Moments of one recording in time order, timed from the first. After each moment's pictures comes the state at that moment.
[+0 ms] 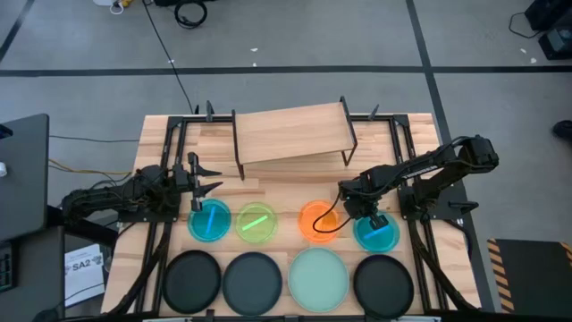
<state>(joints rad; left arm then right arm) 0.15 0.01 0.01 0.09 -0.01 0.17 0.02 1.42 0.63 -0.73 -0.17 -0.36</state>
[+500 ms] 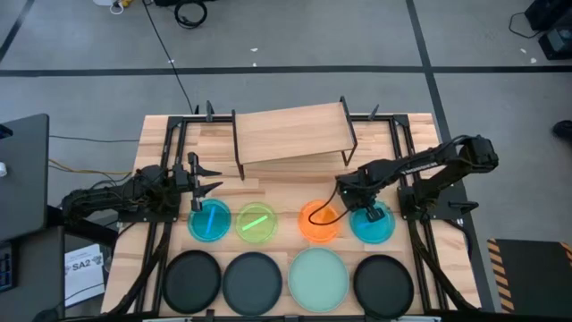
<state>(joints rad) 0.15 0.01 0.01 0.09 -0.01 0.17 -0.02 1.42 0.74 -0.86 -0.05 -0.36</state>
